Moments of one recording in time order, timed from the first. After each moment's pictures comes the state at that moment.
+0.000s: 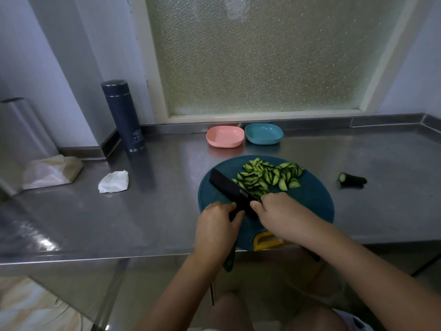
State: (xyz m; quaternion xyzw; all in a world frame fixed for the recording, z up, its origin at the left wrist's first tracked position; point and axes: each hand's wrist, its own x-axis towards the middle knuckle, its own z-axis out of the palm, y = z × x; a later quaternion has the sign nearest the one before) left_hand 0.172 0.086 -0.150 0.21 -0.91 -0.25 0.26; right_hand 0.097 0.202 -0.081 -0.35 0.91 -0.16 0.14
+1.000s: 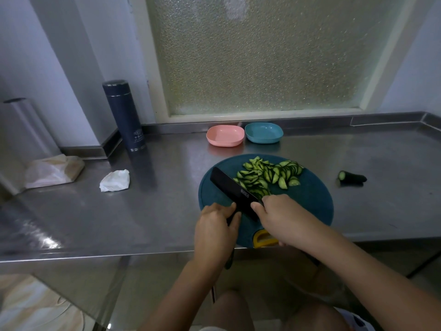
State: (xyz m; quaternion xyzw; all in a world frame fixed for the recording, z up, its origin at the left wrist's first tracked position) left_hand 0.182 0.092 -0.158 0.21 -0.89 -0.26 0.31; right_hand 0.104 0.208 -0.086 -0.35 0.91 -0.16 0.13
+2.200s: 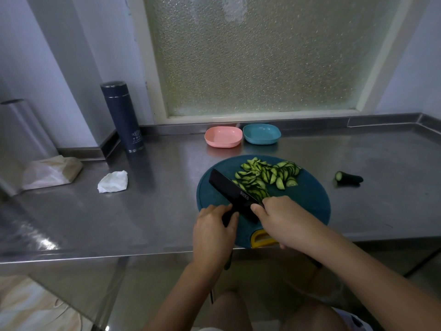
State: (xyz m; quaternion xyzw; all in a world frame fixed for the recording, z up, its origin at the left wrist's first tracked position) left_hand 0.184 0.096 -0.159 0.24 -0.87 -0.29 0.31; right_hand 0.108 0.214 -0.080 -0.34 0.92 -0.16 0.14
